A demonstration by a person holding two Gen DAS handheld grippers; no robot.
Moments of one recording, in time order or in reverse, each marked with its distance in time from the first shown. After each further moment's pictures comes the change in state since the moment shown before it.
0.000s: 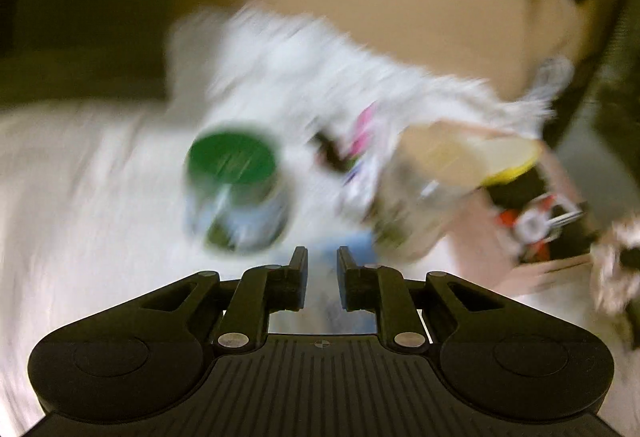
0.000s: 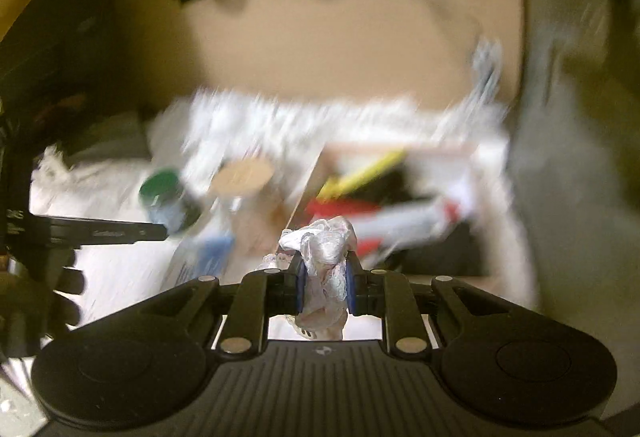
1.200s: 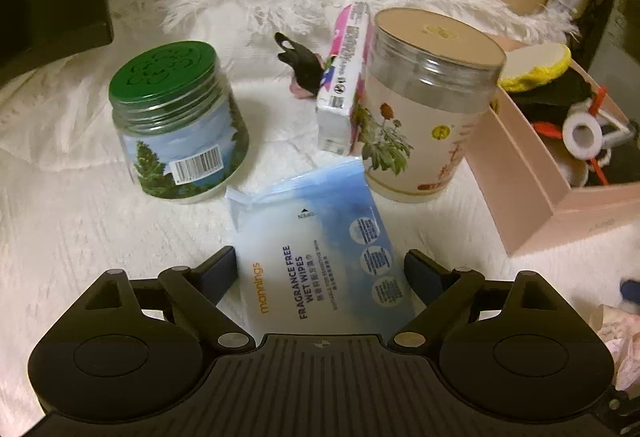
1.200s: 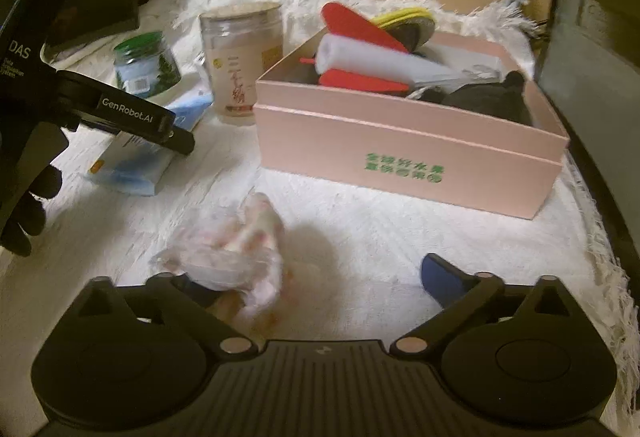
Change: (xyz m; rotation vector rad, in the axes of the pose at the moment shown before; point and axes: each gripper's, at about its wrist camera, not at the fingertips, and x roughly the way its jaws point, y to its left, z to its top) left arm 0.059 -0.044 -0.026 0.142 0.080 0.086; right arm 0.067 0.007 -0.099 -0.139 0.079 -0.083
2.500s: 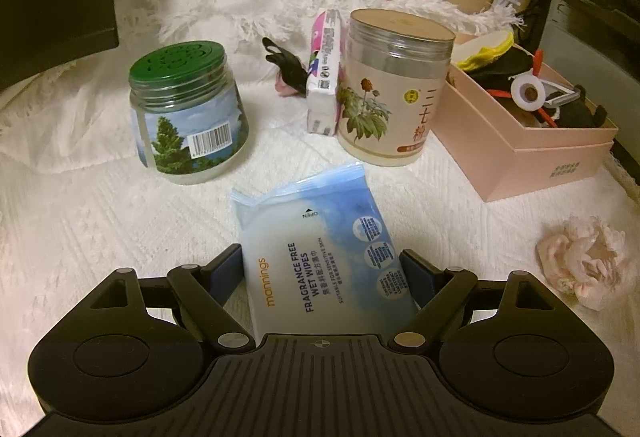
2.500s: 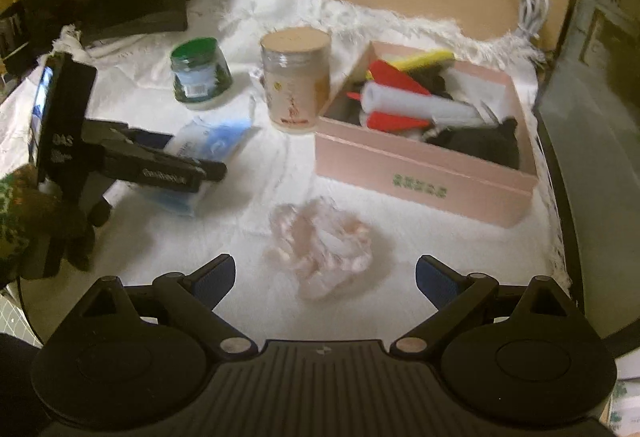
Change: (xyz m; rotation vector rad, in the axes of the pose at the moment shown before) left arm -0.027 0.021 -0.034 0.072 -0.087 -0.106; right arm -0.076 0.028 0.030 -0.045 0.084 0.035
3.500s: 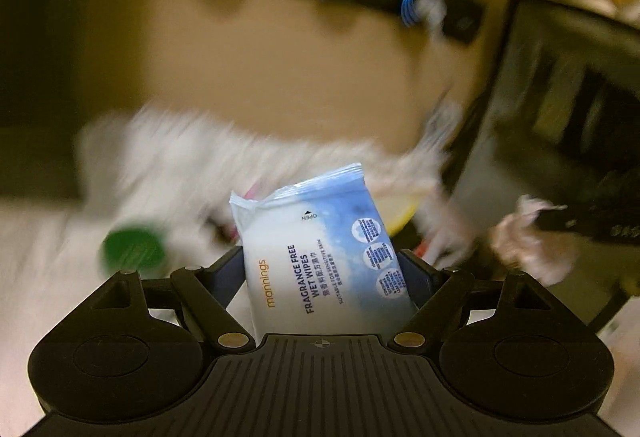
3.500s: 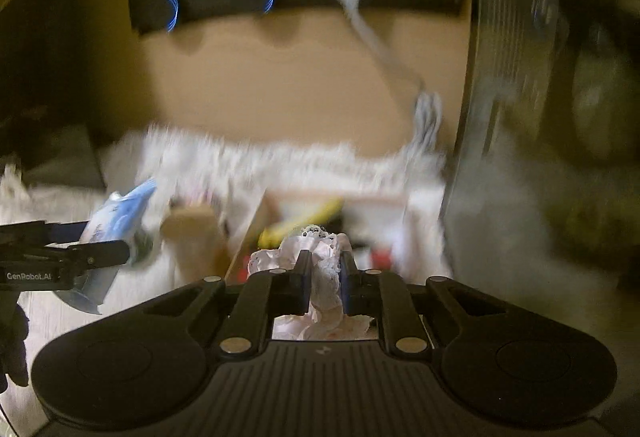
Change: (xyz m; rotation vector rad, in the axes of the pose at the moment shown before) left arm -0.084 -0.028 0.098 -0.060 -0.251 -0.197; right arm -0.051 -0.084 0.100 0.164 -0.245 -0.141
